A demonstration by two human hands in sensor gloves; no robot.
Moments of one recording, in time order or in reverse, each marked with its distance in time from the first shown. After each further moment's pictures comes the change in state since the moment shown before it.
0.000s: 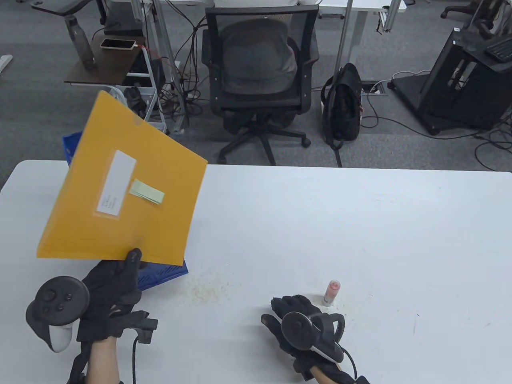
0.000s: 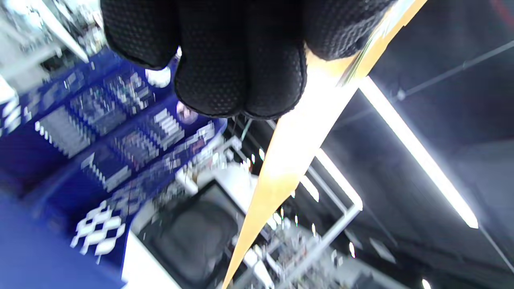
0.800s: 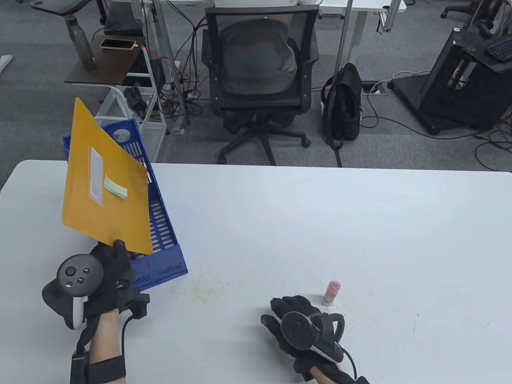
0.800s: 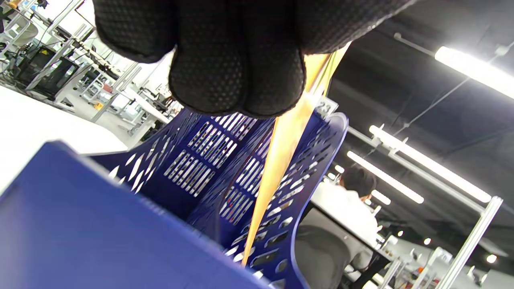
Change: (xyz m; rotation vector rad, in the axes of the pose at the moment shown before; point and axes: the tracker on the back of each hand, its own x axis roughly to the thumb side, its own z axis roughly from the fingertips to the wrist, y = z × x) left_hand -0.068 -0.040 -0.034 0.038 0.235 -0.353; right_hand 0.001 0.001 0.000 0.015 -0.002 0.000
